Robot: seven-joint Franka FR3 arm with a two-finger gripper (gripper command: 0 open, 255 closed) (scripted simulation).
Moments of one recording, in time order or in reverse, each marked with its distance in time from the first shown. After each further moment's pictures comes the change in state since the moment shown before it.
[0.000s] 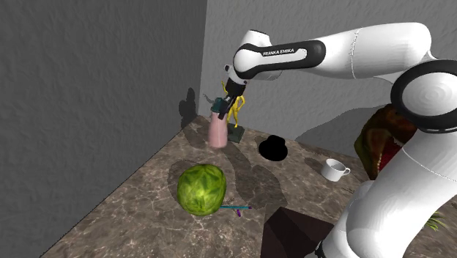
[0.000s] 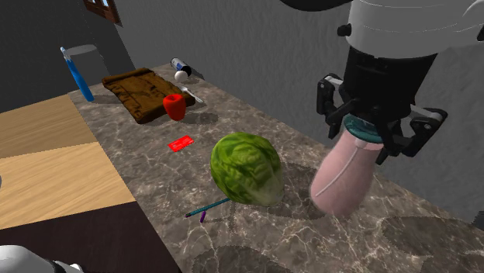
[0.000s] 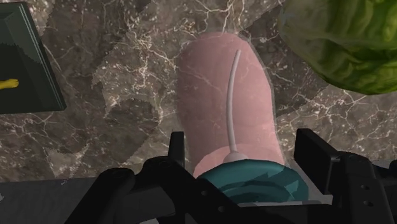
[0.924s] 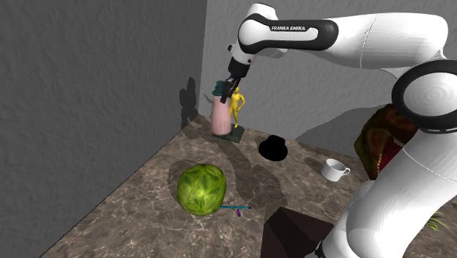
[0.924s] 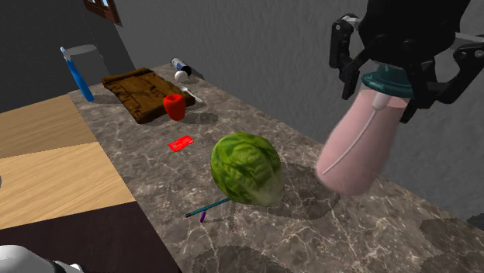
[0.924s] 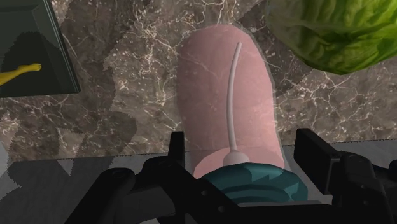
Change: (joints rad) arm 0.000 -0.005 0.001 0.183 -0.009 -0.187 0.021
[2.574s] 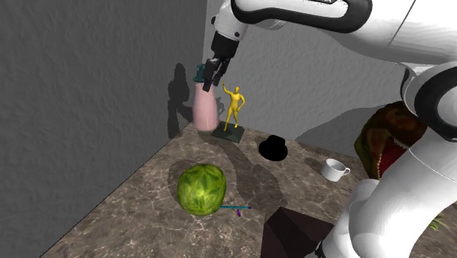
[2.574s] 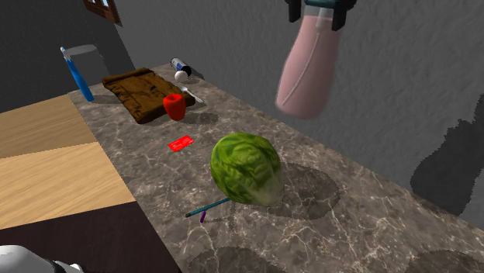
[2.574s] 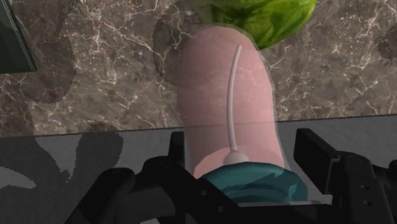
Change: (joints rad) arm 0.104 -0.051 0.133 0.136 -0.045 -0.172 0.256
